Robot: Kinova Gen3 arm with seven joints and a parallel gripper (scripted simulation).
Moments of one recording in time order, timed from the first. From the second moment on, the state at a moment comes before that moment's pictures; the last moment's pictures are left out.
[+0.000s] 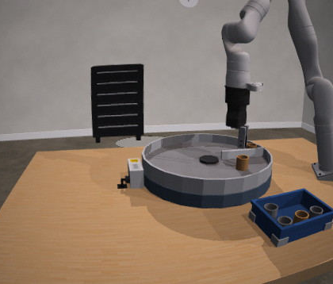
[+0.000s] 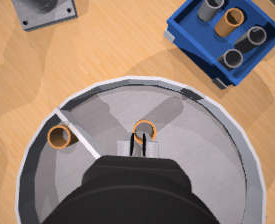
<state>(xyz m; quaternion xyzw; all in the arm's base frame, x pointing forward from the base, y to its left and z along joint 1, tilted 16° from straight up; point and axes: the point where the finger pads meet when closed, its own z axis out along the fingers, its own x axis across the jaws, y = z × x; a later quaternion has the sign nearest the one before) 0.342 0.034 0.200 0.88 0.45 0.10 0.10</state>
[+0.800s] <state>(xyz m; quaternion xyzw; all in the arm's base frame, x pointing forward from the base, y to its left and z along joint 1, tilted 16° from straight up) 0.342 0.034 0.200 0.88 0.45 0.10 0.10</state>
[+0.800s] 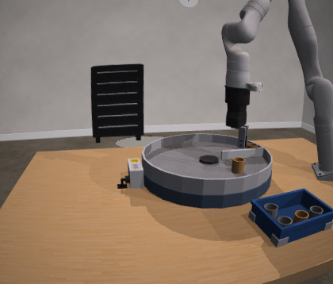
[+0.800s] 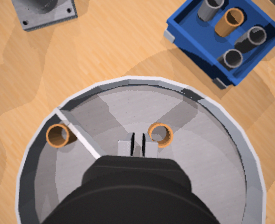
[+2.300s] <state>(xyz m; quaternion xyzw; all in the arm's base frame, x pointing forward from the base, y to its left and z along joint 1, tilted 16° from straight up) 0.298 0.222 0.175 0.89 0.44 0.11 0.11</state>
